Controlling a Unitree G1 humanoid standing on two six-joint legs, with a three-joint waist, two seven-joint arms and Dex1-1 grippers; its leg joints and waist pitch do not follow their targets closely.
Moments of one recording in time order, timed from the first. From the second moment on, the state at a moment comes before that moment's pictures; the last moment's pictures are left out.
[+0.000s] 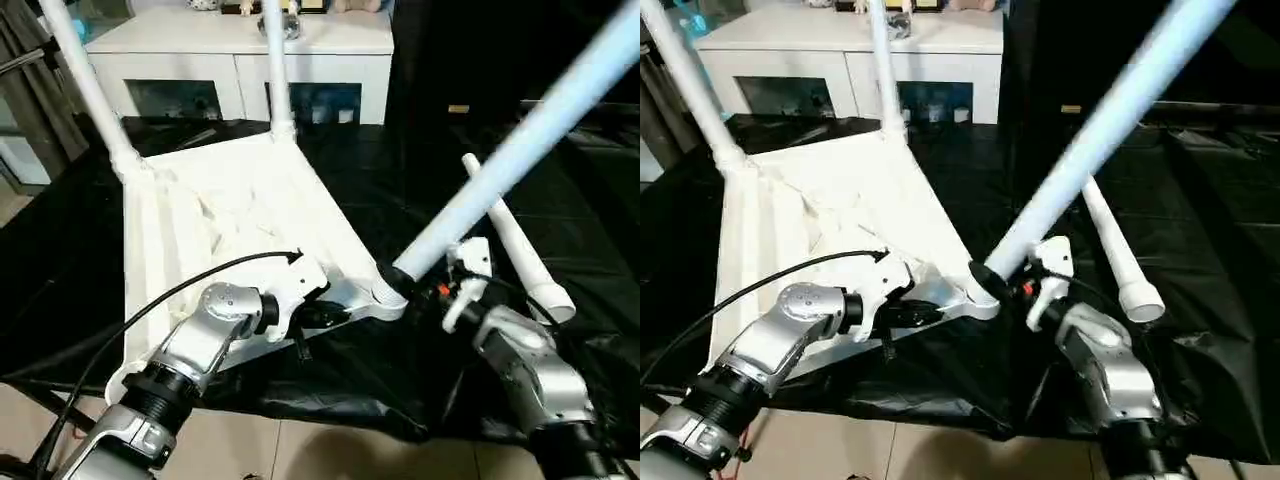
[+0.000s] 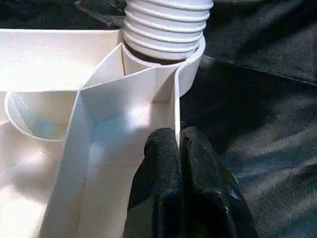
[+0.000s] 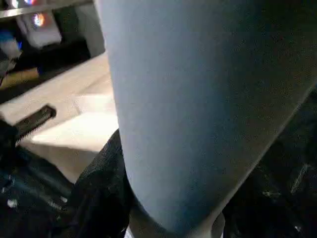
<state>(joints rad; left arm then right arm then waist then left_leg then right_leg) -0.48 0.30 -0.38 0.40 -0.08 0.26 -0.93 -0.24 -0.28 0.04 0.24 0.31 0.19 0.70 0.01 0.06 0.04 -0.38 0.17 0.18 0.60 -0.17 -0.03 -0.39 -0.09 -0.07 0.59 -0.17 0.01</state>
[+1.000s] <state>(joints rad) -0.48 0.40 -0.41 0.40 -0.07 0.15 -1.13 -0.39 -0.44 0.20 0.32 0.25 0.22 1.10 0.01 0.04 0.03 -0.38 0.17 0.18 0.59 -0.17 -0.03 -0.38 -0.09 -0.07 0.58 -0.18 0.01</state>
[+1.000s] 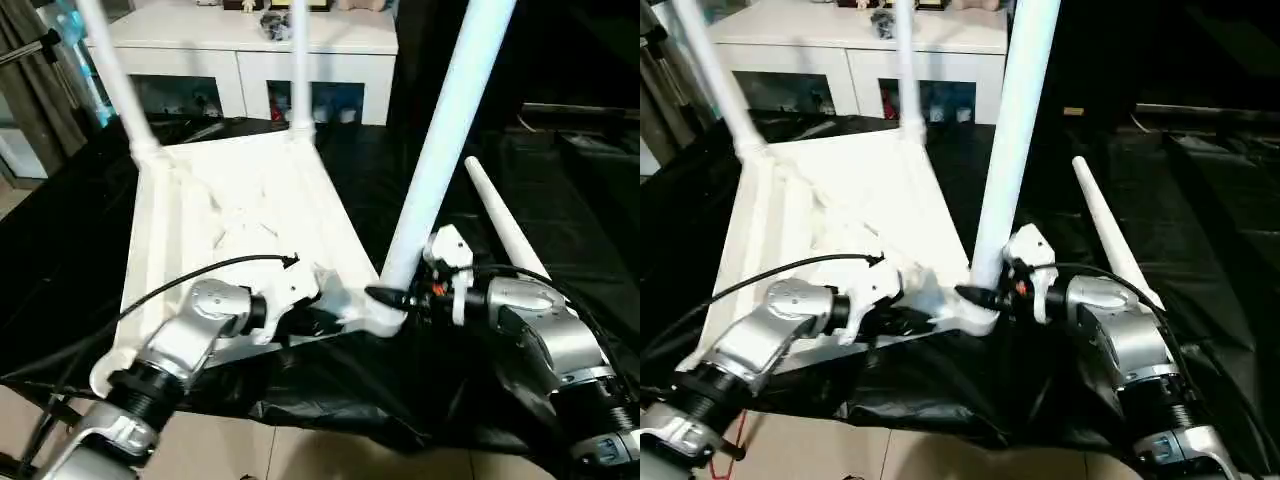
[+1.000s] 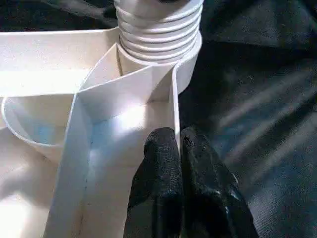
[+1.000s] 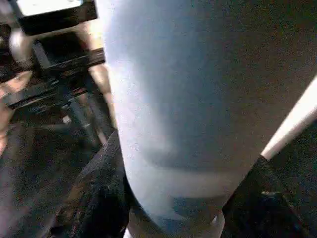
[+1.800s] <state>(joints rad) -0.52 0.35 -0.38 0.48 -0.04 0.20 -1.03 -0.43 -0.31 0.18 0.46 0.20 0.12 0.88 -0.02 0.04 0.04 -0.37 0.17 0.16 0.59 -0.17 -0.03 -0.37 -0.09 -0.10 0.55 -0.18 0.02</state>
